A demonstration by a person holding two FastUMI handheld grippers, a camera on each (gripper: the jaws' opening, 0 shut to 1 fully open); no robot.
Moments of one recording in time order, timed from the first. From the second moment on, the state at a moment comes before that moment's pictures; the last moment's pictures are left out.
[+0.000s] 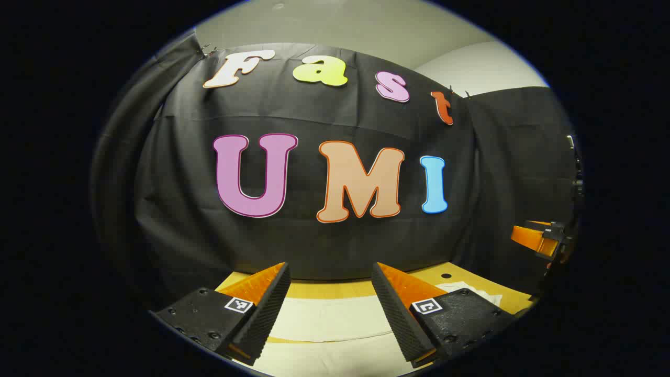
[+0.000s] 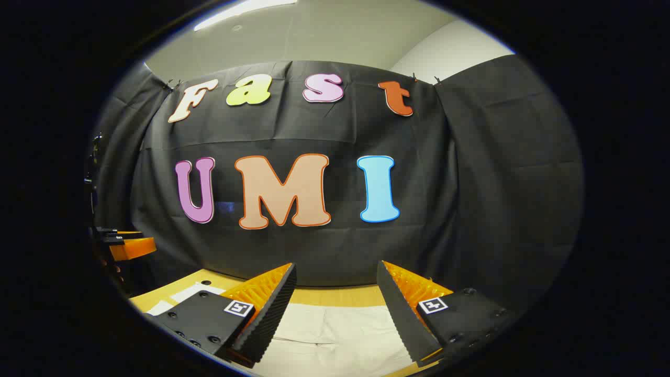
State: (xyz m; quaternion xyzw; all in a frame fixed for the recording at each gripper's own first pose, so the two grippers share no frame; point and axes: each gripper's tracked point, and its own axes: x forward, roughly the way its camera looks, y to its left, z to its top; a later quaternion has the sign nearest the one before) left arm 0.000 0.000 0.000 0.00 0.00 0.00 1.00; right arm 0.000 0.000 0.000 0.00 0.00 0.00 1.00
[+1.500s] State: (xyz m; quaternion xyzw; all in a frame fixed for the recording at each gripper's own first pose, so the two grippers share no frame) left arm -0.026 0.040 -0.136 0.09 0.18 -0.18 0.96; right arm -0.025 0.021 -0.031 -0.01 0.04 -0.03 1.00
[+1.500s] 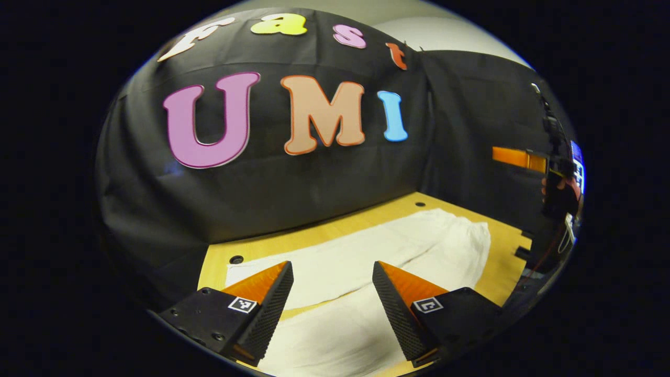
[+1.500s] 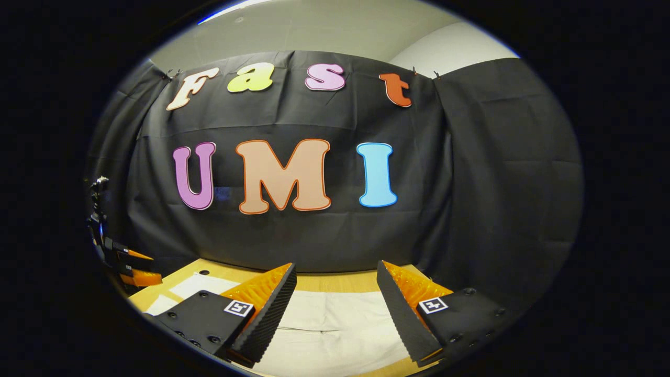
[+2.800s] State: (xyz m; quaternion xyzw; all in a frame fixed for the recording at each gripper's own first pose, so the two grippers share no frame) left arm -0.204 0.134 -0.362 0.34 0.50 -0.39 0.69; right arm -0.057 0.043 -0.080 -0.05 0.08 -0.02 1.00
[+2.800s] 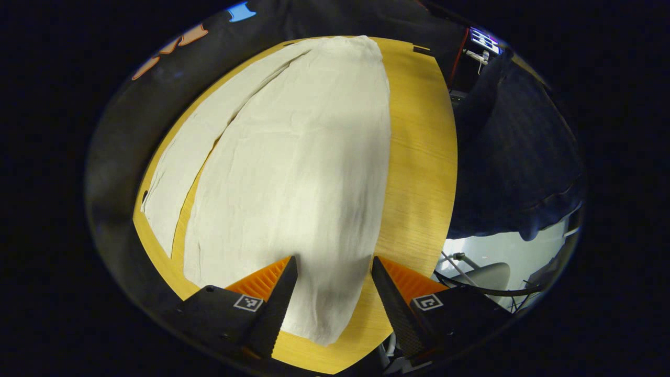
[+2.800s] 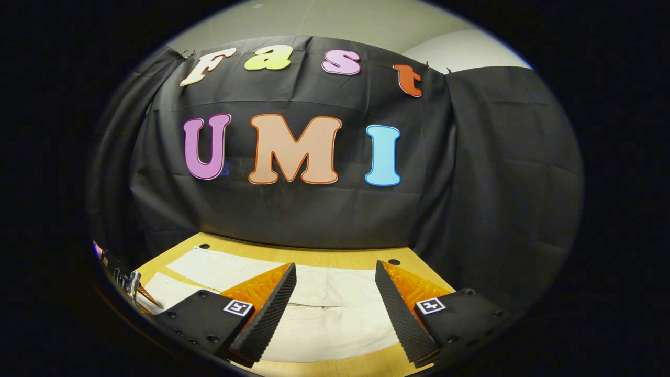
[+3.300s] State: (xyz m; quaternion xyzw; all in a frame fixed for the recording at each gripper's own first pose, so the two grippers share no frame) left arm -0.200 0.126 -0.370 0.32 0.55 -0.39 0.66; right arm -0.037 0.039 -0.092 -0.05 0.10 0.02 0.99
